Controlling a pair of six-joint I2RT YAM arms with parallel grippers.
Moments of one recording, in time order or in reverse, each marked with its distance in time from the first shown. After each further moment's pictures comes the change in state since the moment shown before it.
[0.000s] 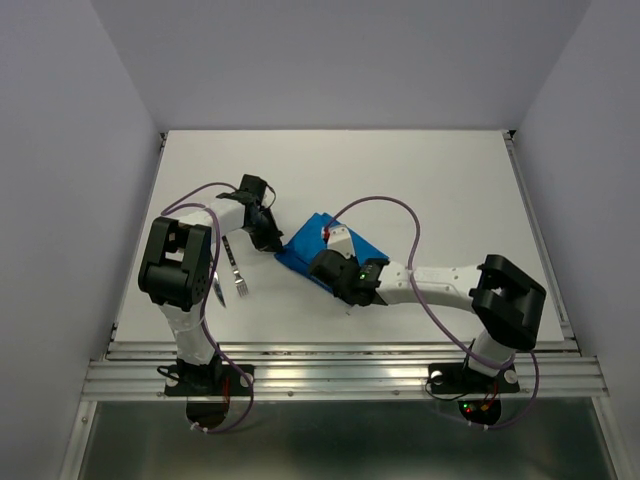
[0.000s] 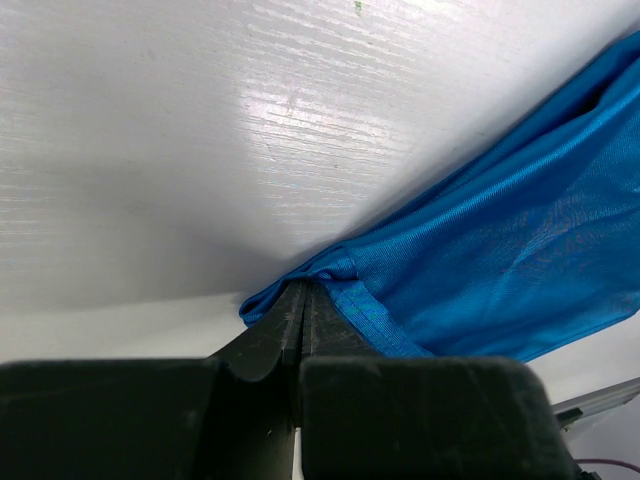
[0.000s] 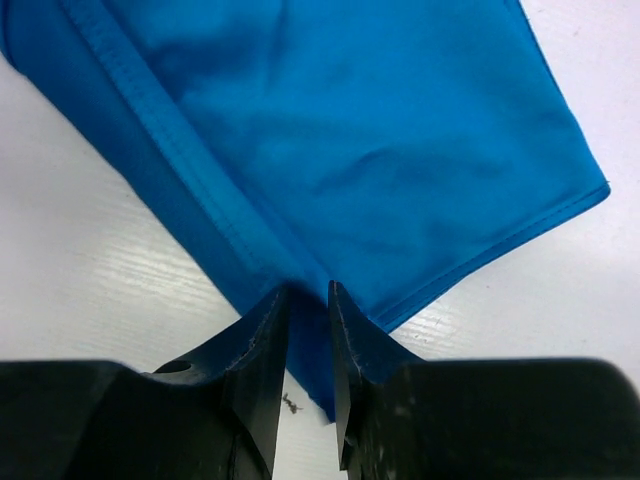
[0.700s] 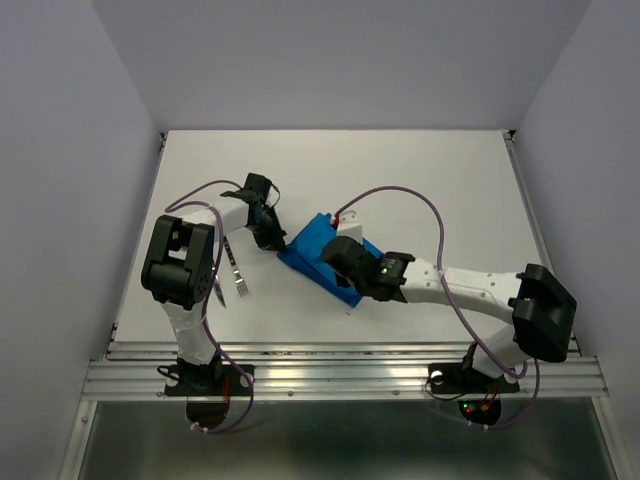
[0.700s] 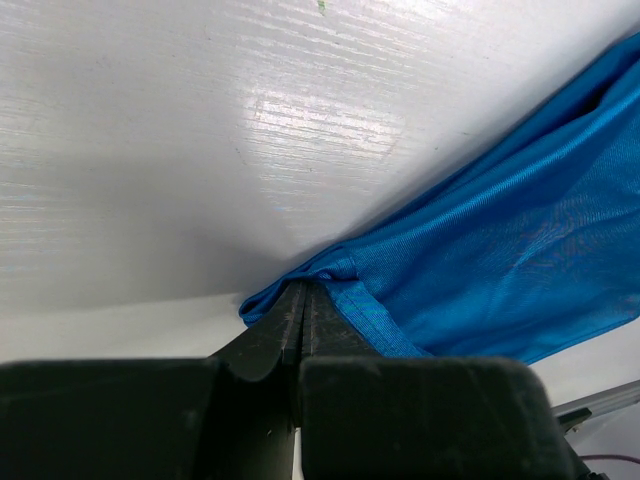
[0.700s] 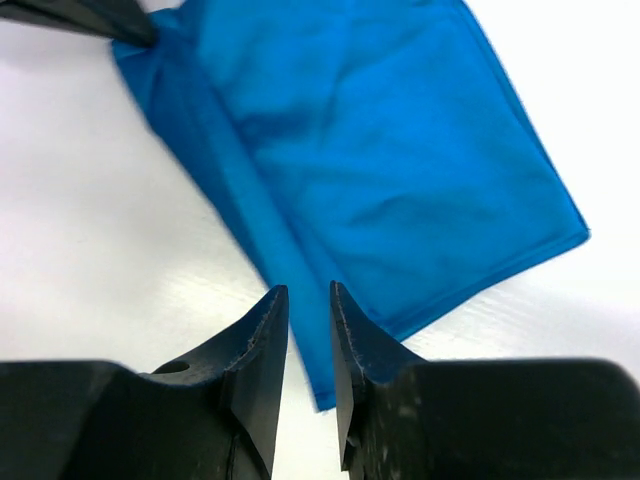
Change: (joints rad) left arm -0.025 0.017 0.026 -0.010 -0.013 0.007; right arm -0.050 -0.141 -0.010 0.023 -0.053 -0.041
